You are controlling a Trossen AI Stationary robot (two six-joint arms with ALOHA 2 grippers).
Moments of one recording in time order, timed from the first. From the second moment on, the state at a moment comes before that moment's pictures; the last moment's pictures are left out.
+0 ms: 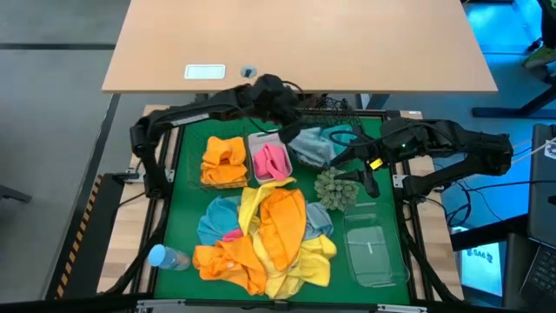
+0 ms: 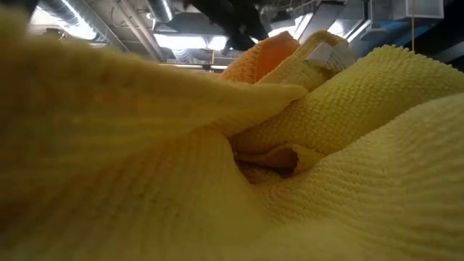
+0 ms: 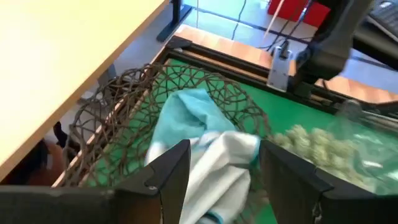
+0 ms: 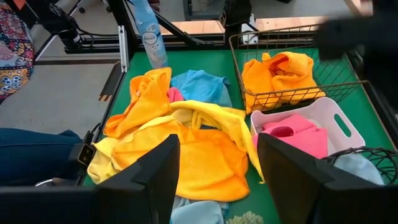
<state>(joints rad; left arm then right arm) 0.36 1.80 1.77 -0.52 0.10 -0.12 0.09 1.16 1.51 -0.90 -0.08 0.07</state>
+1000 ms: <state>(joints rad) -0.13 1.37 1.67 -1.10 -0.02 -0.17 0.19 1.55 1.51 -1.01 -0.19 -0.02</state>
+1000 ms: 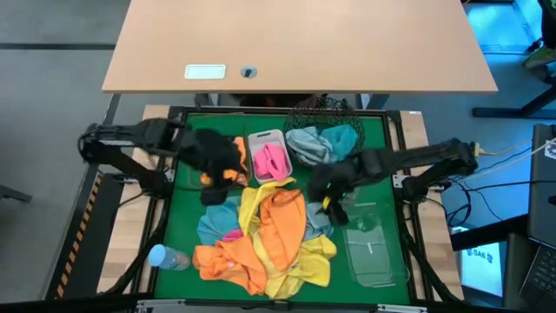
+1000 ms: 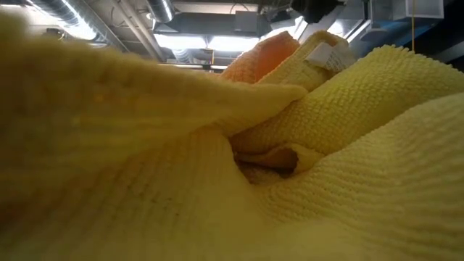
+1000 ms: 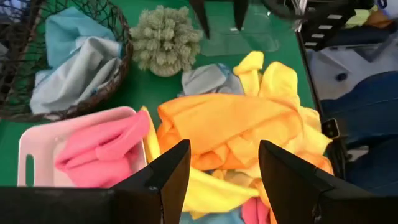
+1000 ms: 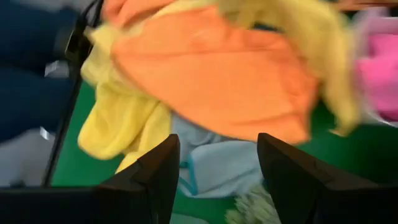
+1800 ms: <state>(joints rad) -0.34 1.09 0.93 -0.47 -0.14 -0.39 0.31 1.92 1.51 -0.77 -0.23 -0.14</state>
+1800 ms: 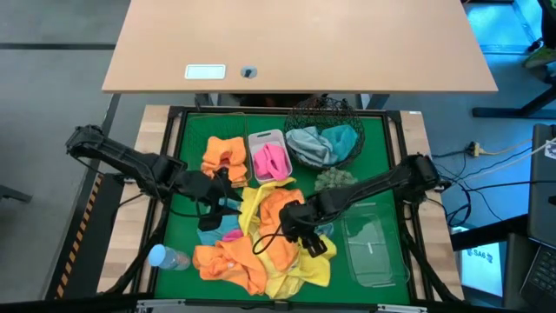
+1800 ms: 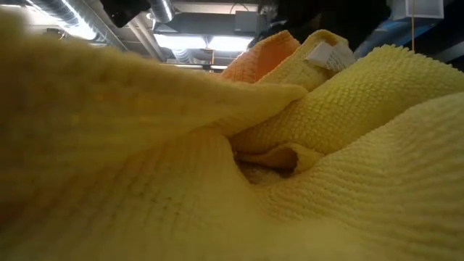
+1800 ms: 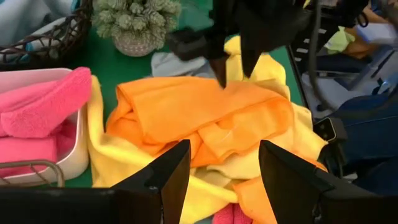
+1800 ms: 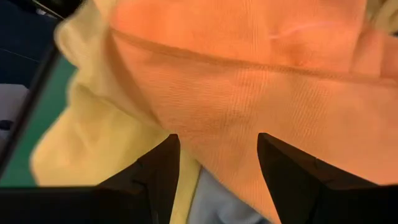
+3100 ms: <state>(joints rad) -0.34 1.09 0.93 -0.45 -0.14 -0.39 0.31 2.01 1.76 -0.95 -0.13 -0.19</state>
